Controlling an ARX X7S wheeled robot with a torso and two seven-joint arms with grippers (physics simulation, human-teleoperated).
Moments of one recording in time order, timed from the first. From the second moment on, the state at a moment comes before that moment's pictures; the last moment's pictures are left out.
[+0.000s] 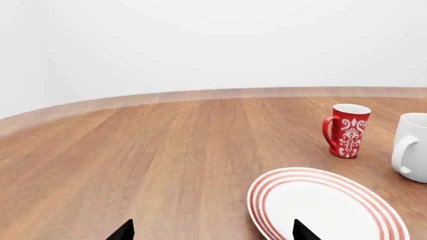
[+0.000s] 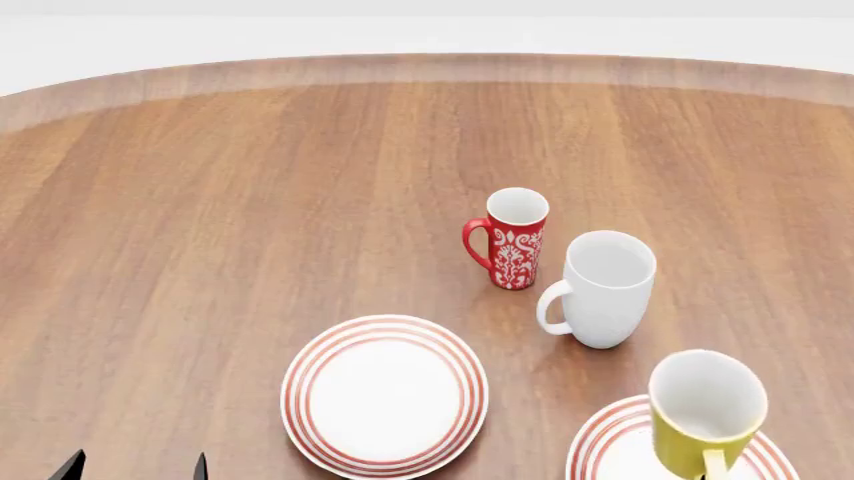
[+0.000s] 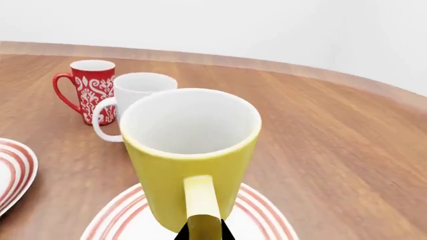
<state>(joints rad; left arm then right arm) -0.05 -0.30 0.36 0.01 -0.28 0.03 -0.37 0.18 0.35 -0.16 0.40 0.31 -0.10 0.25</state>
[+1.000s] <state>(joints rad) -0.05 -0.31 0.37 0.01 -0.29 0.03 -0.38 0.26 0.32 -0.19 0.67 0.29 -0.18 0.20</state>
